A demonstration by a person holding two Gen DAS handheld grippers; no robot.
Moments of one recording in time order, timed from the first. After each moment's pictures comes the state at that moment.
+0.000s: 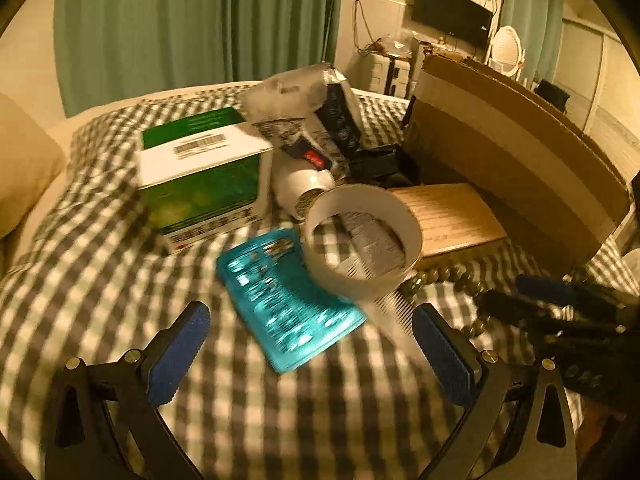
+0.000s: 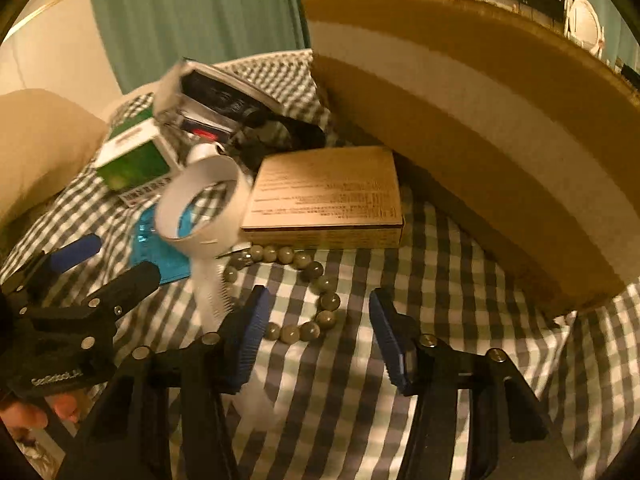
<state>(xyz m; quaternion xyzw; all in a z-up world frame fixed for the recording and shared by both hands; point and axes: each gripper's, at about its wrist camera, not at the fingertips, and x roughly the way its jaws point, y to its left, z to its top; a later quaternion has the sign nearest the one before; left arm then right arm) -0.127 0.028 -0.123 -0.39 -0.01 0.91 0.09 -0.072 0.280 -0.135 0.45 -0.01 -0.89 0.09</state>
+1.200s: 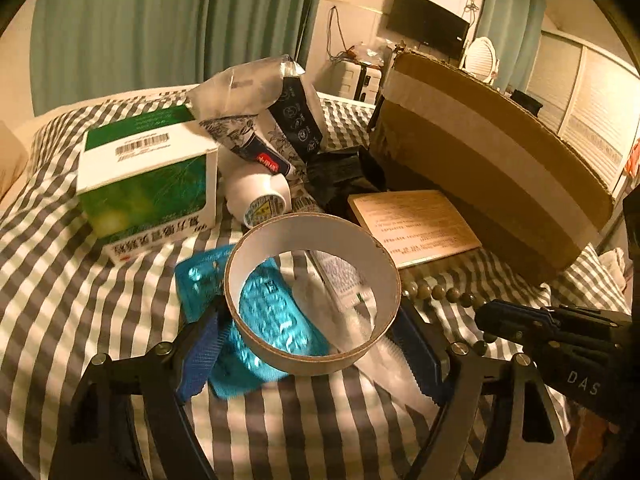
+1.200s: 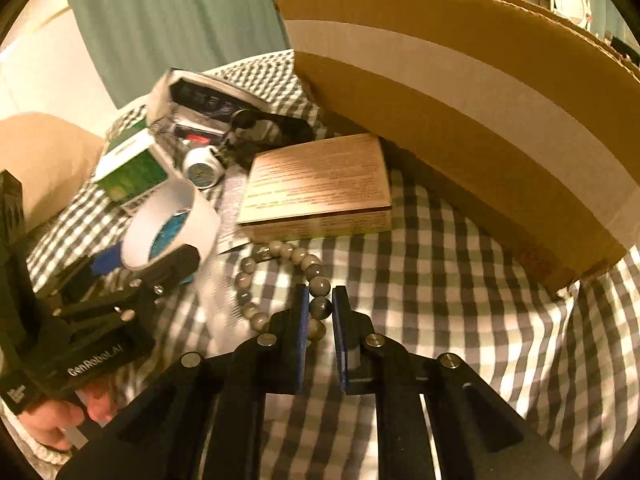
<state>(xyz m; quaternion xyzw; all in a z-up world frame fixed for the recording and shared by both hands) -0.110 0.027 -0.129 -0.38 -0.04 0.91 0.14 -0.047 0.301 -0.131 0.45 -0.05 -0.89 0.09</state>
